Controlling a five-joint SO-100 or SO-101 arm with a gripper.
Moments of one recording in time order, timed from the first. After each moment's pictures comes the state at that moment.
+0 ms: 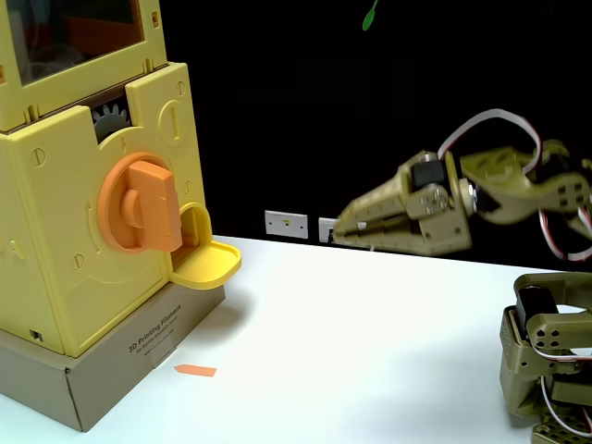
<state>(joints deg) -3.3 172.2 141.0 47.5 -9.6</state>
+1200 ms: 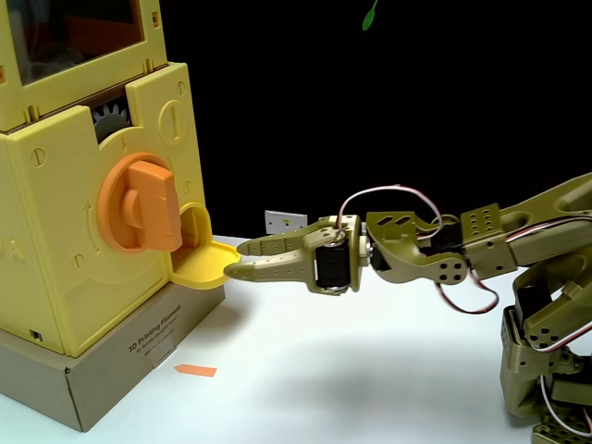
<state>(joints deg) -0.9 135.5 159.4 -24.2 -76.3</state>
